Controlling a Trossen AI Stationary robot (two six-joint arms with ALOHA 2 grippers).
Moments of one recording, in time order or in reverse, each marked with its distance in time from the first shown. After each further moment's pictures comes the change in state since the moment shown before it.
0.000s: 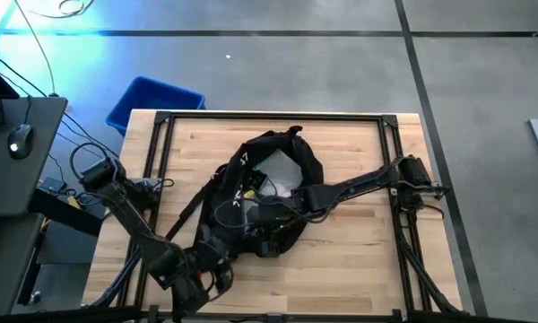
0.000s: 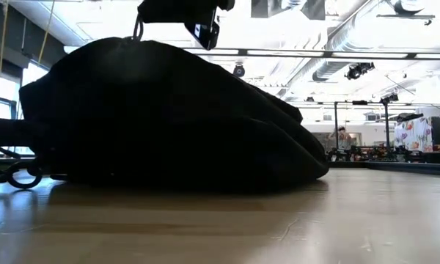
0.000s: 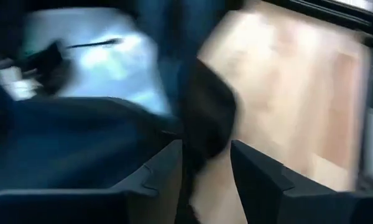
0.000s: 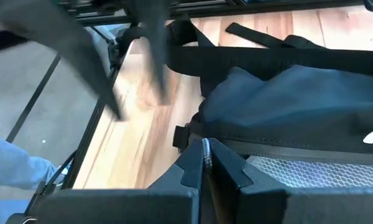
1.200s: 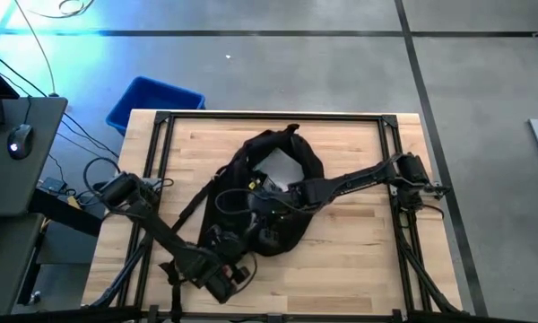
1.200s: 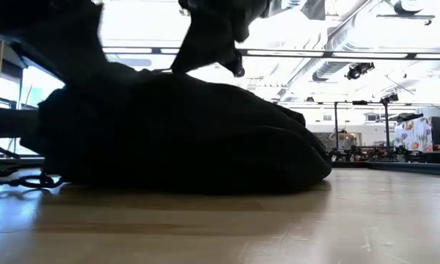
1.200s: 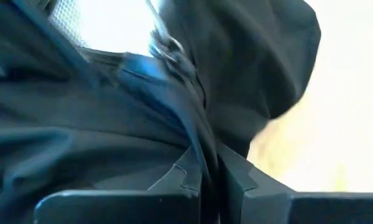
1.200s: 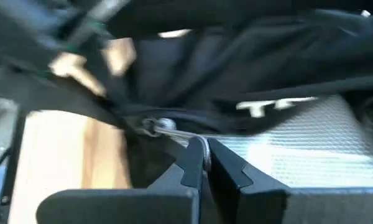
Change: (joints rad) left arm 0.062 0.214 0.023 0.003 0.199 -0.055; right arm -0.070 0.005 -0.001 -0.213 0.140 0.130
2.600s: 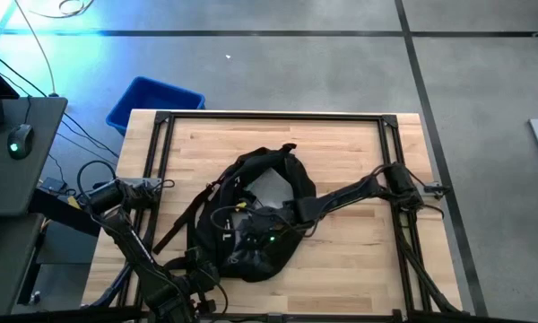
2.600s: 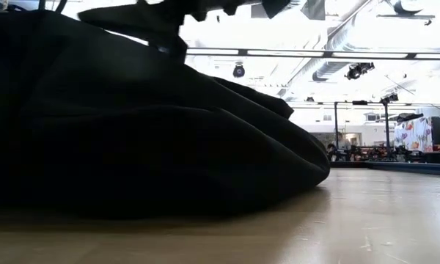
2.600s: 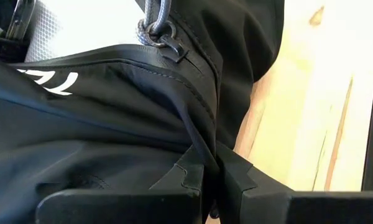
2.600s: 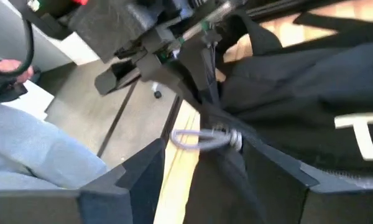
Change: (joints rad) left arm -0.232 0.000 0.071 -0.153 0.039 0.078; right arm 0.099 0.149 -0.017 0.565 -0.348 0.071
